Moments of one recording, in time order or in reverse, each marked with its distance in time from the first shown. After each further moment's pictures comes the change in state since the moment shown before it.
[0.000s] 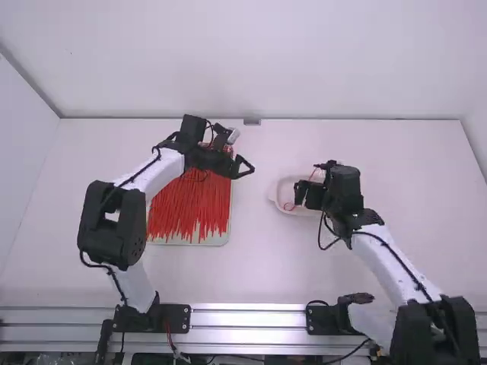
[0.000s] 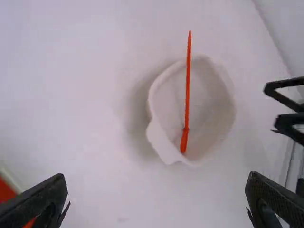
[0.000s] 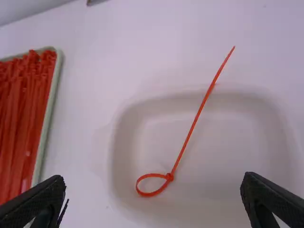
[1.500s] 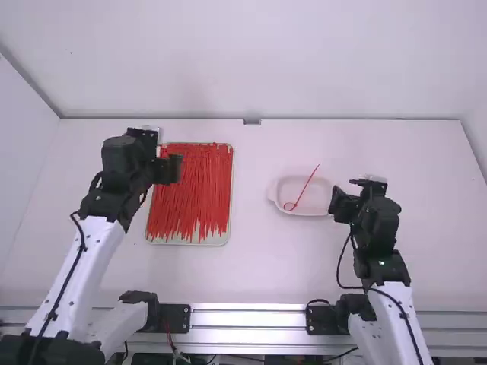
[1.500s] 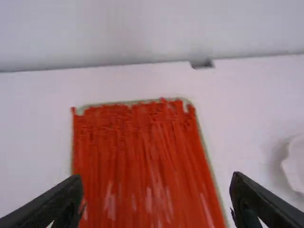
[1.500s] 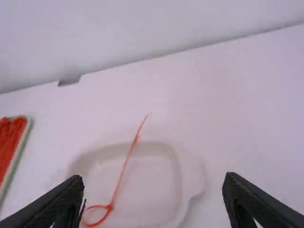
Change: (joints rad) left arm 0.198 -0.757 -0.379 0.038 -0.651 -0.042; right arm -0.190 -0.489 -0.212 0.043 0.113 -0.153
